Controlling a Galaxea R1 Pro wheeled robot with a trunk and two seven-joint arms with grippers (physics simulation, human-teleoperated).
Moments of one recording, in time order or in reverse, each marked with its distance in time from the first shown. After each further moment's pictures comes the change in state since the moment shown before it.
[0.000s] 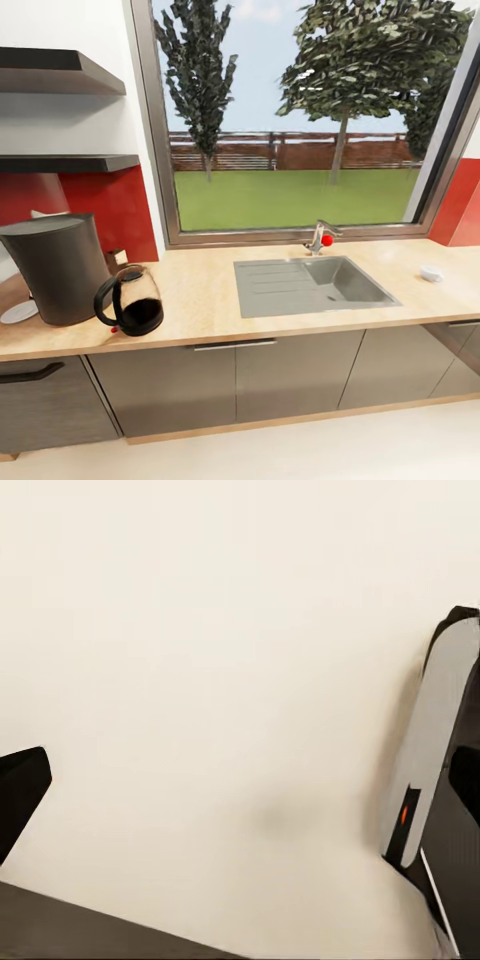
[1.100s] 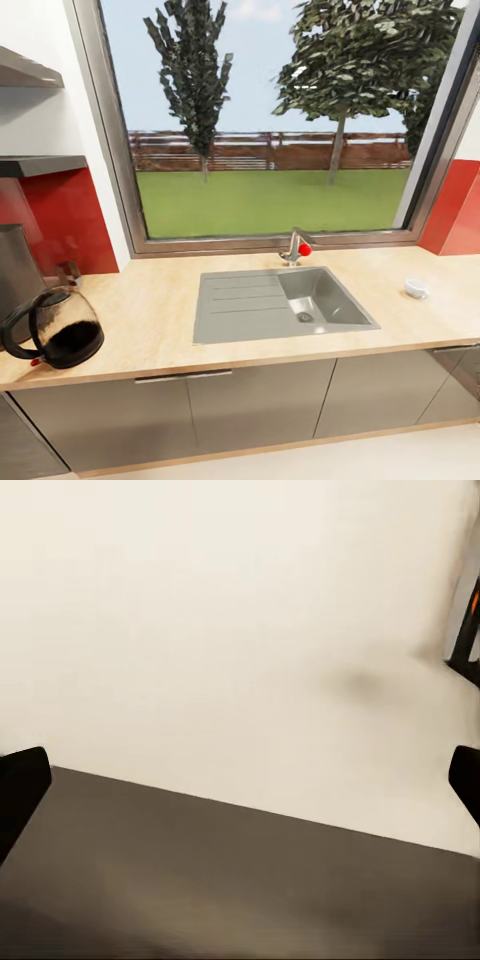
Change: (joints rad) left arm -0.001 -0.034 0.014 0.120 -0.146 0.220 0.145; right arm 0.000 -0.025 0.007 -0.076 0.005 -0.006 0.010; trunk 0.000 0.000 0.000
